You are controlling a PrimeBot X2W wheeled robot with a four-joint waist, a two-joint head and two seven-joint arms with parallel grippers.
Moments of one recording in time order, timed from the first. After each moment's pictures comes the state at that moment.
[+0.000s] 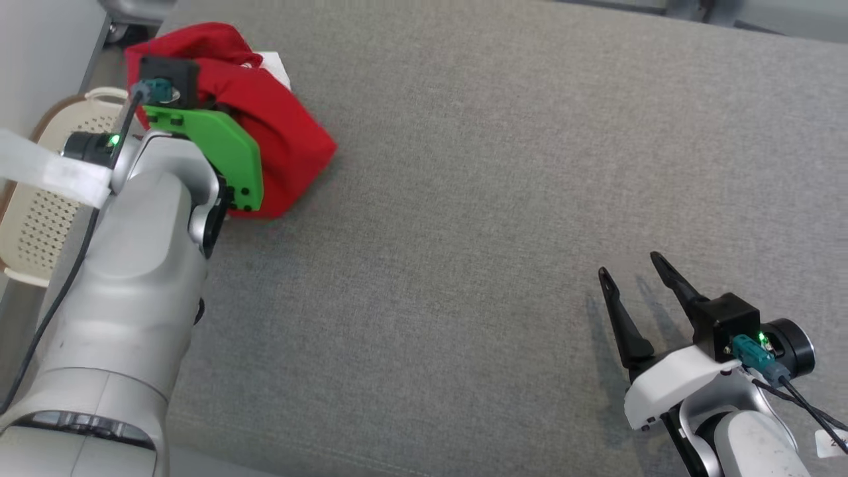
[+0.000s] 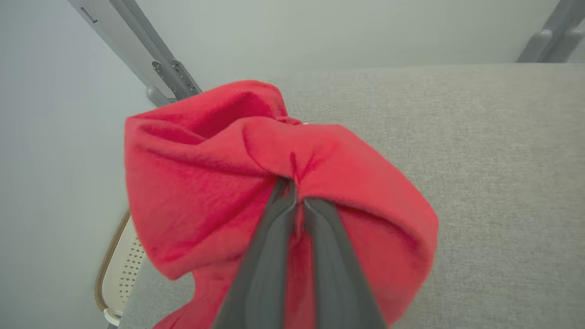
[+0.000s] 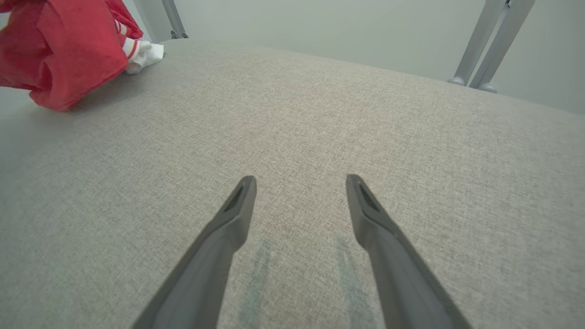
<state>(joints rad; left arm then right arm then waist) -1.02 0.16 -0.42 1.06 -0.37 -0.06 0.04 -0.07 -0.10 0.10 -0.04 0.03 0.13 0.02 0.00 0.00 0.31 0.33</state>
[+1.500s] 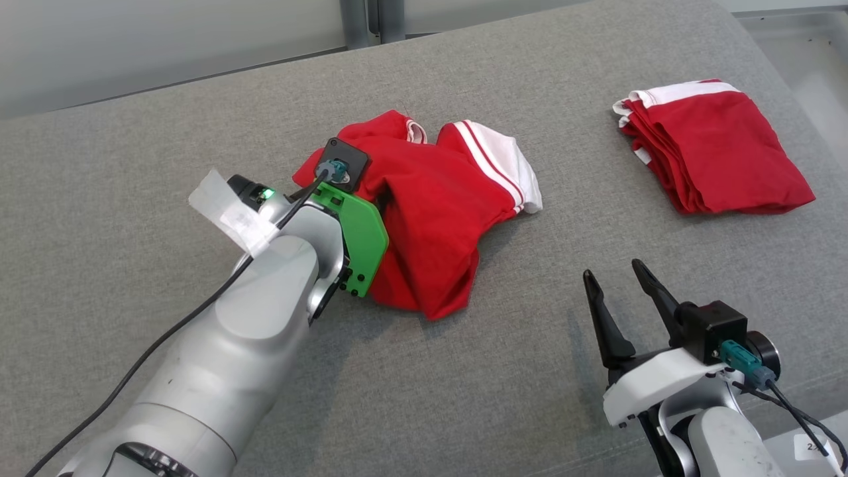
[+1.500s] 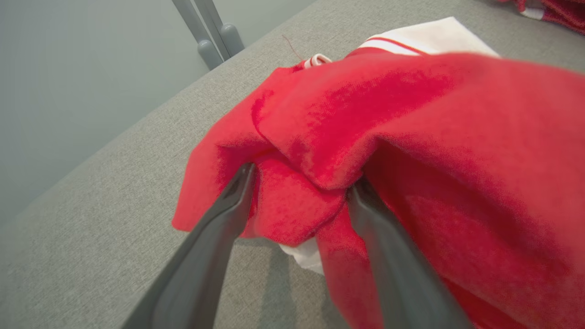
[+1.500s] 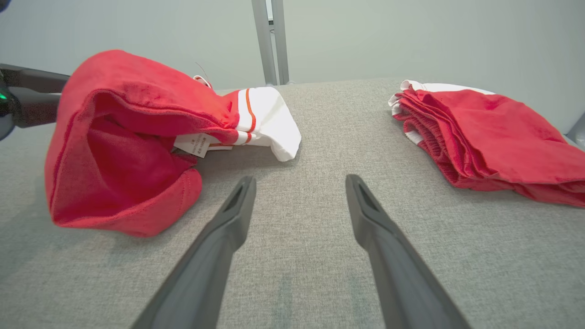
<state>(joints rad) -0.92 0.06 -0.80 0.94 -0.44 -0.06 0.12 -0.12 -0.05 0.11 0.15 0.12 0.13 -0.14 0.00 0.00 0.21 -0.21</state>
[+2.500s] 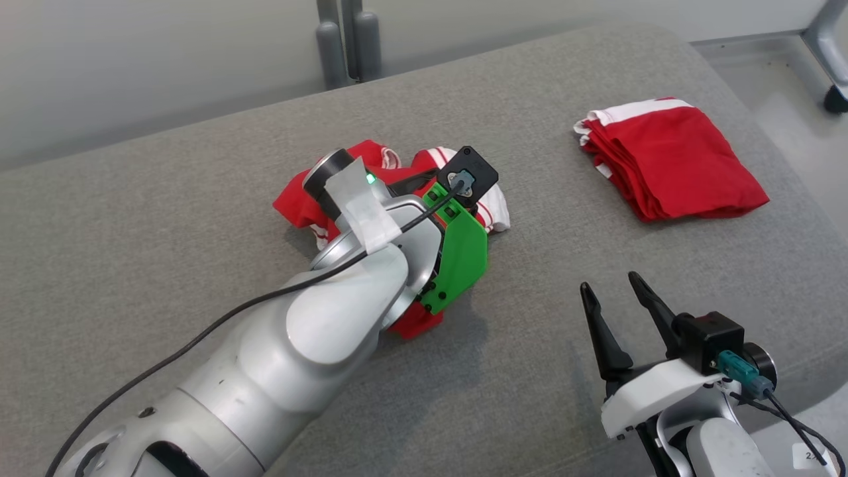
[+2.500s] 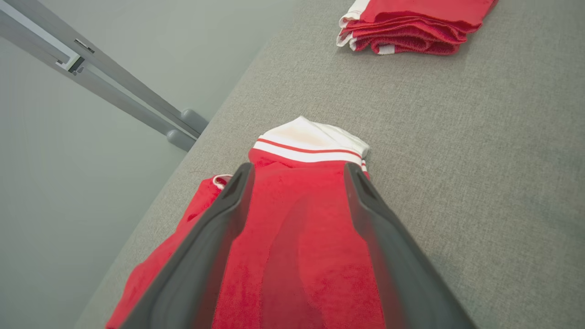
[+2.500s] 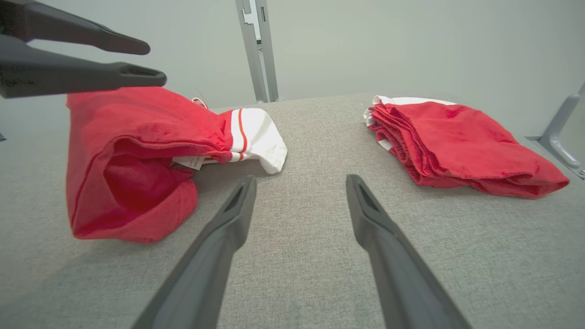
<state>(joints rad) -0.92 0.06 -0.99 0.61 -0.40 0.00 0.38 -0.08 -0.05 0.11 0.14 0.13 0.13 -0.12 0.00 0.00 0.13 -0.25</state>
